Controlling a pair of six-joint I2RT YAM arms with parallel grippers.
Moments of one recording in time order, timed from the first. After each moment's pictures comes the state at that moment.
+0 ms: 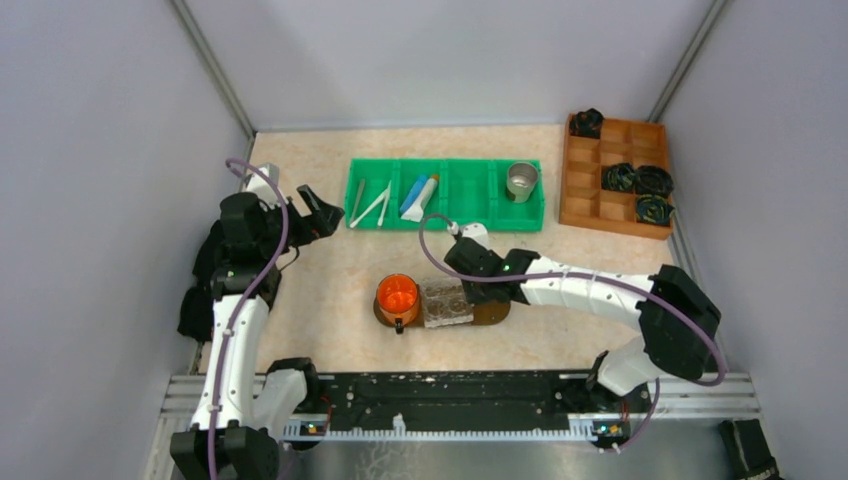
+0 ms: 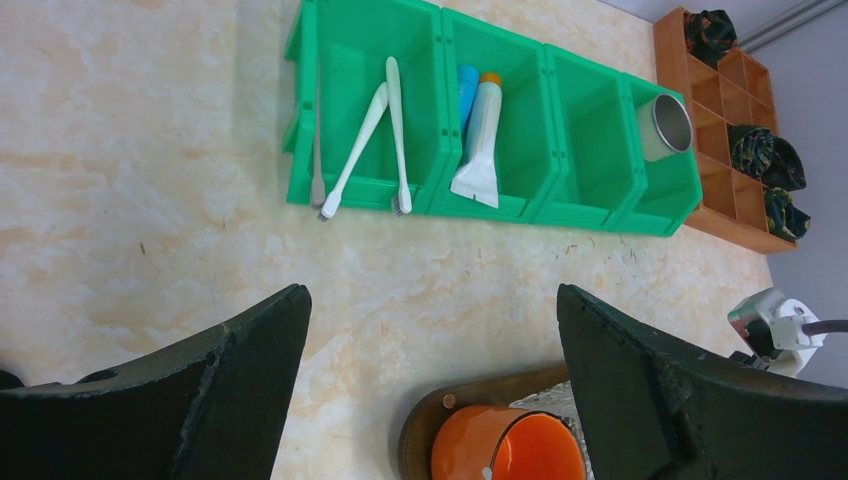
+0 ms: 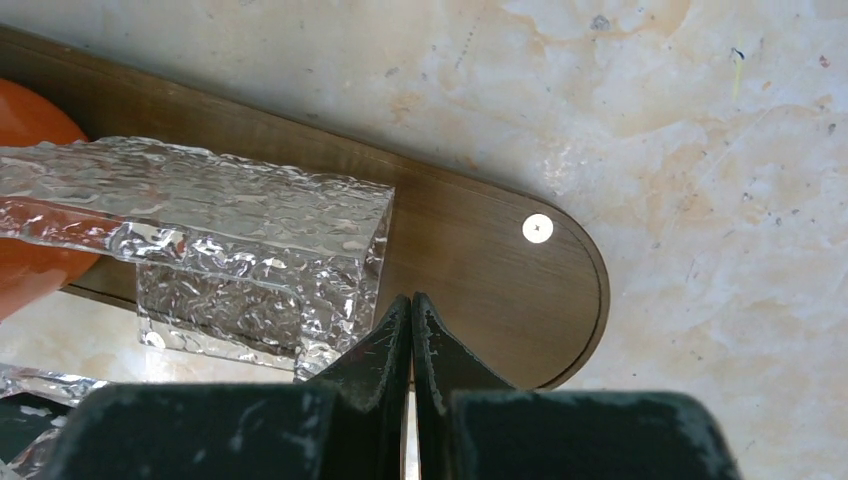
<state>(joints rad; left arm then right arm) 0.07 0.87 0.84 -0.34 0.37 -0.38 1.00 1.48 0.97 -0.57 0.33 0.58</state>
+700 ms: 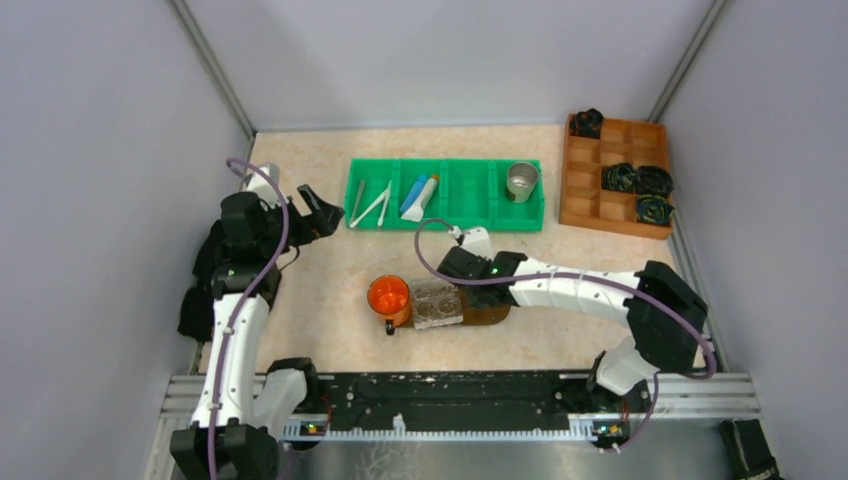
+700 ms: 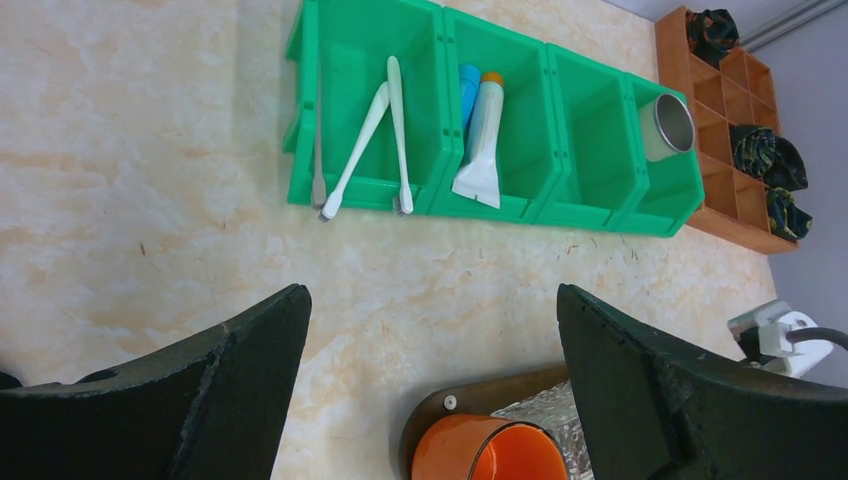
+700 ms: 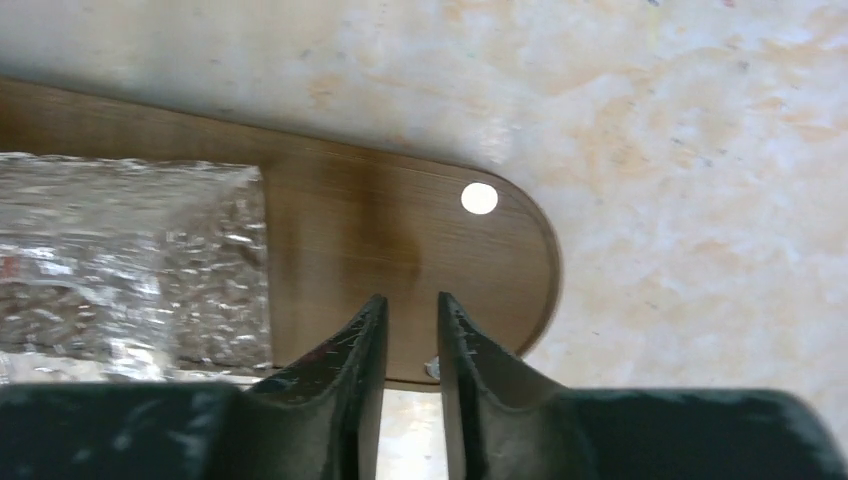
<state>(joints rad) 0.07 0.88 0.84 -0.34 0.37 -0.38 1.06 1.56 1.03 -0.69 0.47 0.69</state>
